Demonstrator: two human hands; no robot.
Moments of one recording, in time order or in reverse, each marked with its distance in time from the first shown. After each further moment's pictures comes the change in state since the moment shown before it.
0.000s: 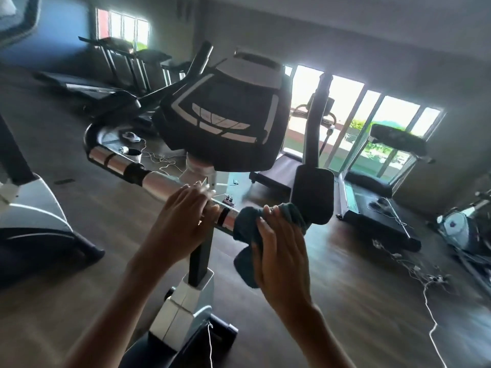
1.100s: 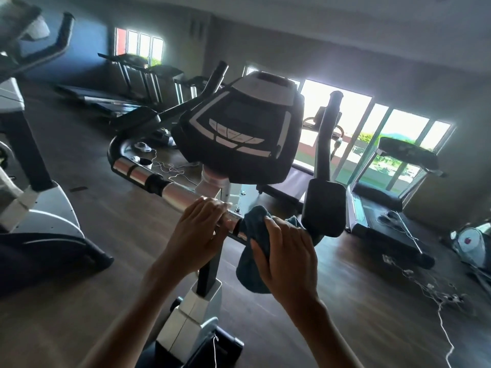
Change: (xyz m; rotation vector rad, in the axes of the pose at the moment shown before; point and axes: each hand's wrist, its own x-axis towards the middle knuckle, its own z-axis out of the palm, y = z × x) left_hand -0.006 -0.004 0.001 -0.004 0.052 0.053; right_hand 0.023 -0.005 0.004 -0.076 -0.081 0.069
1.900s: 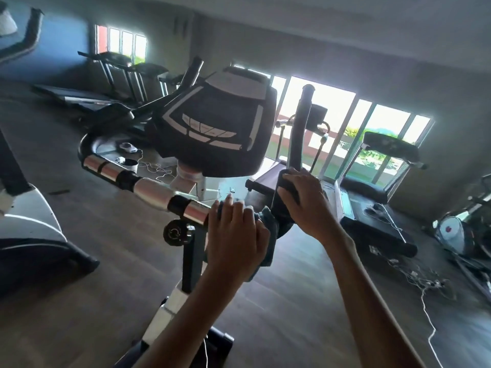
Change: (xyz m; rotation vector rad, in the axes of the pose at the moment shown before) left_hand 0.025 0.129 0.036 0.205 0.029 -0.221; right_hand 0.066 0.103 -0.042 0.278 -0.165 0.175
